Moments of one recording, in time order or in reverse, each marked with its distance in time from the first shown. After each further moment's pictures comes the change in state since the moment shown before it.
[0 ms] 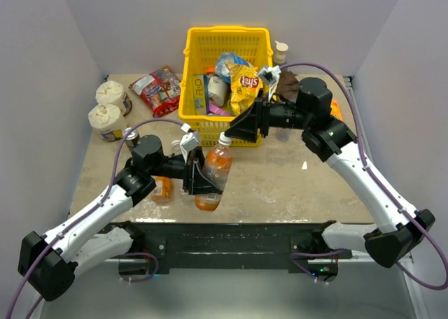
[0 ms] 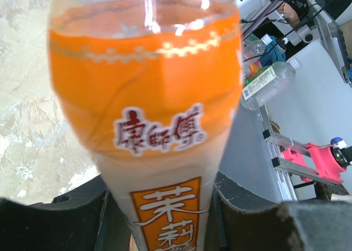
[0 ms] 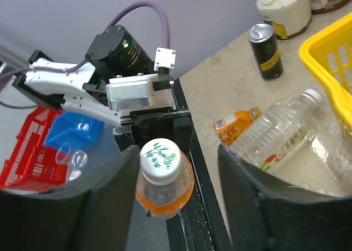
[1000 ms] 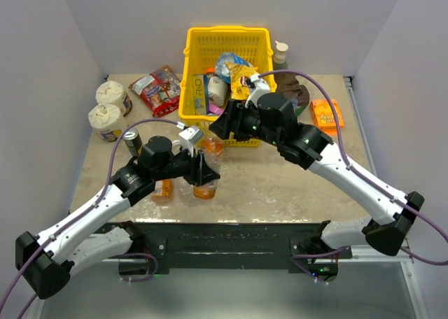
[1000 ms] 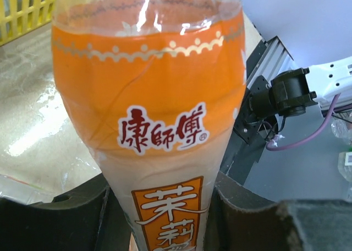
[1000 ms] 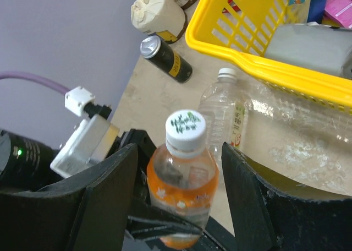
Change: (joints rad) left arm -0.072 -0.013 0.092 -0.427 -0.620 0.089; right arm 0.281 0.056 0.040 -0.172 0.848 0.203
